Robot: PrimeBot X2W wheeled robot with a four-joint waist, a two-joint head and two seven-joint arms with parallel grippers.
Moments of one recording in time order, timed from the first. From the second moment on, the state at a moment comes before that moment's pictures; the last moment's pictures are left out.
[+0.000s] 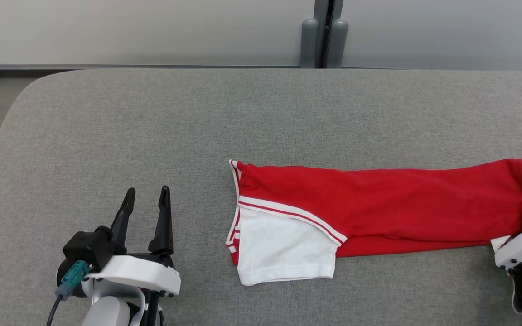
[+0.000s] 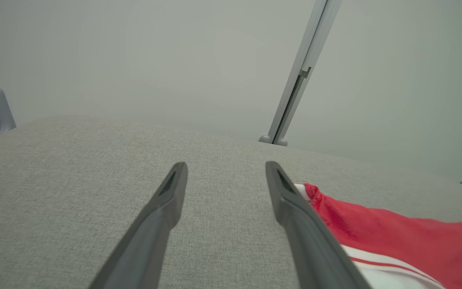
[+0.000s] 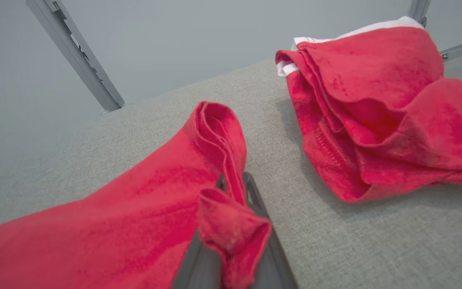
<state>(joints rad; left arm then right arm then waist) -0.17 0.05 -0.14 0.30 -0.38 -0.03 -0.26 -0.46 -0.26 -0.15 0.98 0.38 0.13 -0.26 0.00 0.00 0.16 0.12</state>
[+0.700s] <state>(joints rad) -0.13 0.05 -0.16 0.31 -0.40 -0.03 -0.26 -0.39 -0.05 0.18 0.54 0.42 0.13 -0.13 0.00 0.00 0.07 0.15</state>
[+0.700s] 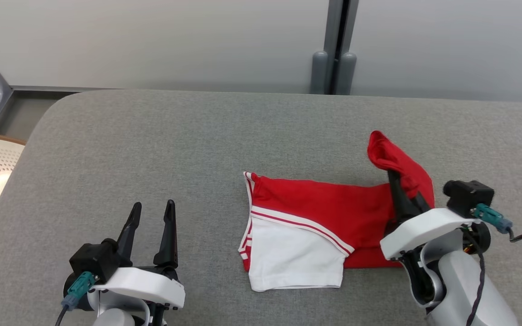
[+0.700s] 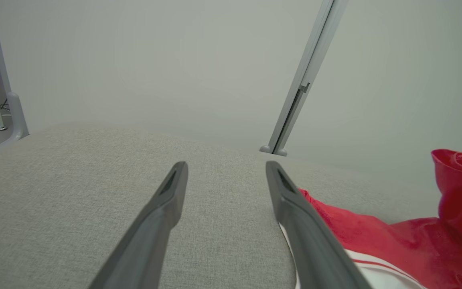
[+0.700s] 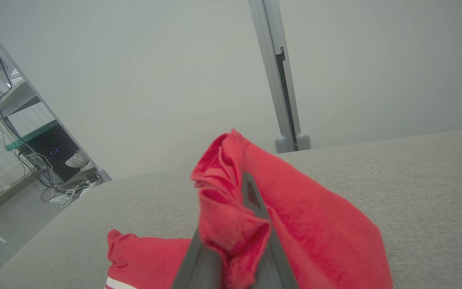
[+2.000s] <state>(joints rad) -0.13 0.05 -0.20 0.33 -0.46 -0.01 -0.26 -0.43 -0.05 0.68 0.61 0.75 0.13 -0.09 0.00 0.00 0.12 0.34</state>
